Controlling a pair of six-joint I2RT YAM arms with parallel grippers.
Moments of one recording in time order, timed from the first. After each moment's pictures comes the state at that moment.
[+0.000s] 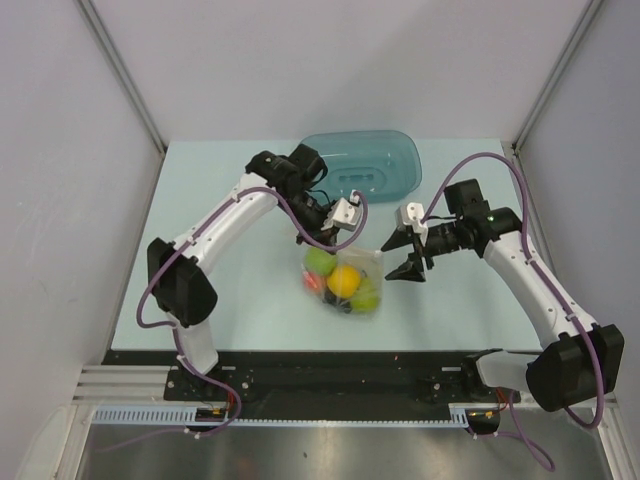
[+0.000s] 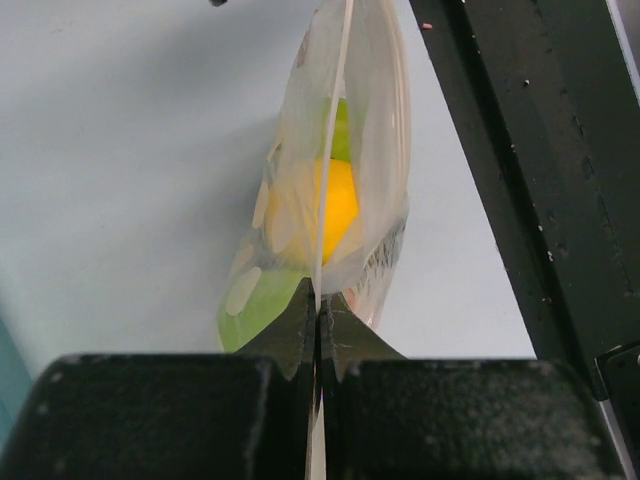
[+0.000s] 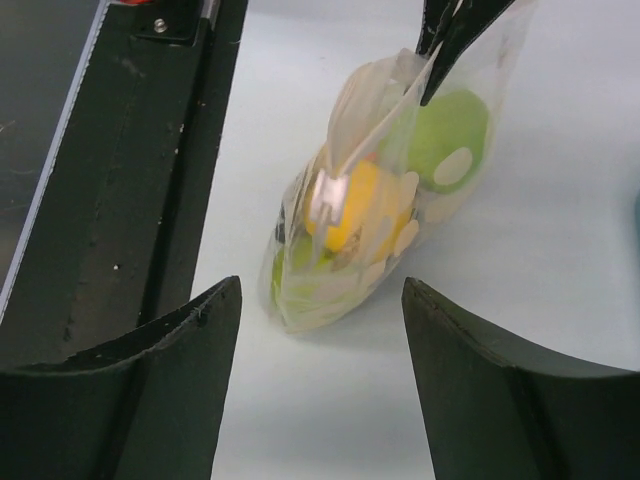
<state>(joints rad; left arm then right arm) -0.62 1.81 1.82 -1.35 0.79 1.22 0.28 1.25 1.15 -0.97 -1.13 -1.14</state>
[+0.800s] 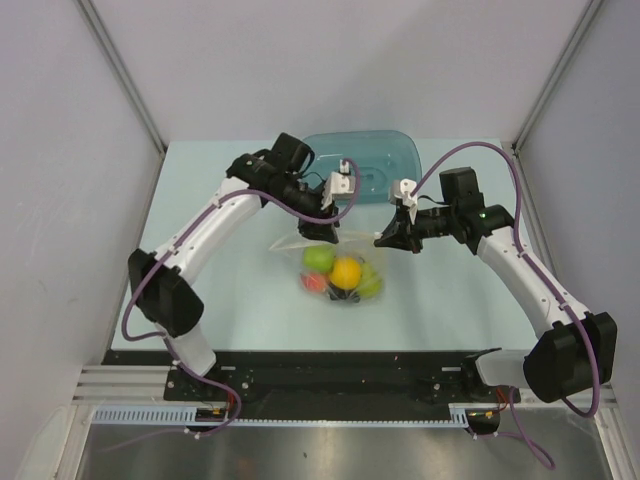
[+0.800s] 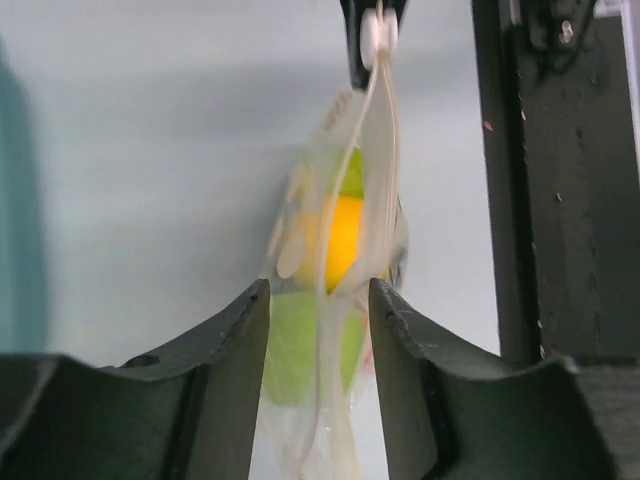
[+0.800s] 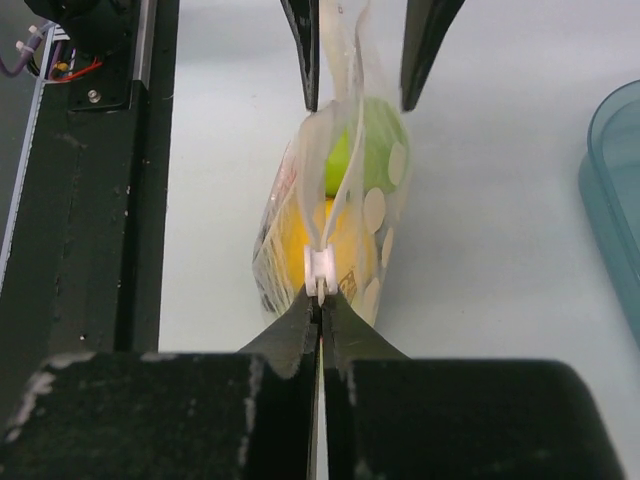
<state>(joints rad) -0.58 1.76 1.78 -1.13 0.81 0.86 0.31 1.30 1.14 -0.61 -1.06 -0.70</state>
